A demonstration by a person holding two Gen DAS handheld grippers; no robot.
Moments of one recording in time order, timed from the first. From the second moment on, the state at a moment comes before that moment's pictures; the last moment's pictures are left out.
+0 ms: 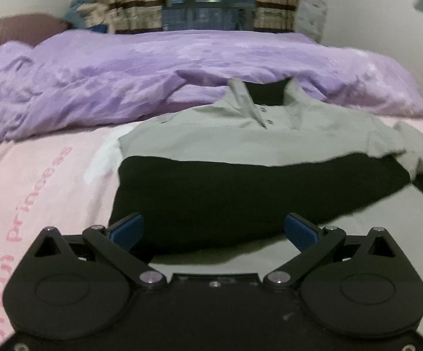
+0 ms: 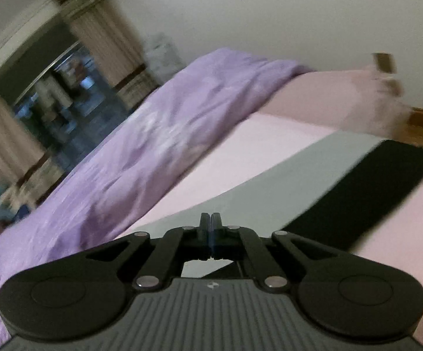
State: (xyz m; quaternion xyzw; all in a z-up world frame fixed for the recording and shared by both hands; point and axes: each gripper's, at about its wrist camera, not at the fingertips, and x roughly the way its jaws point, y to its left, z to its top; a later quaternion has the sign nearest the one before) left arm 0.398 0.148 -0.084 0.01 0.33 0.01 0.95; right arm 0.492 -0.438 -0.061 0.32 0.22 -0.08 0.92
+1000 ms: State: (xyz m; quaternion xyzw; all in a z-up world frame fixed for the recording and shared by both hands) left arm 0.402 0.117 -0.104 0.07 0.34 -0.01 0.94; right arm 0.469 -0.493 -0.071 0.38 0.17 -0.11 0.90
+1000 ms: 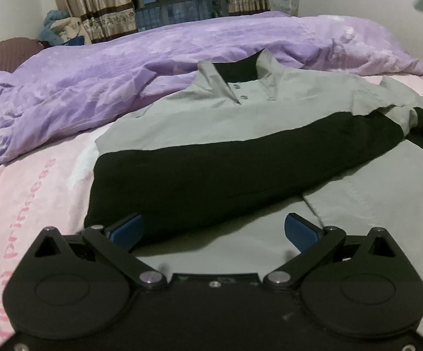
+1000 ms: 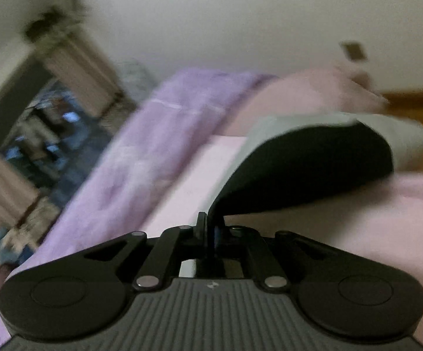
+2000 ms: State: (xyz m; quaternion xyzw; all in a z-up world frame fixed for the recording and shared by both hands) left arm 0.393 0.102 -0.107 0.10 0.35 -0.02 0.93; right arm 0.449 -0.516 -0.149 0.58 0.21 -0.08 0.78
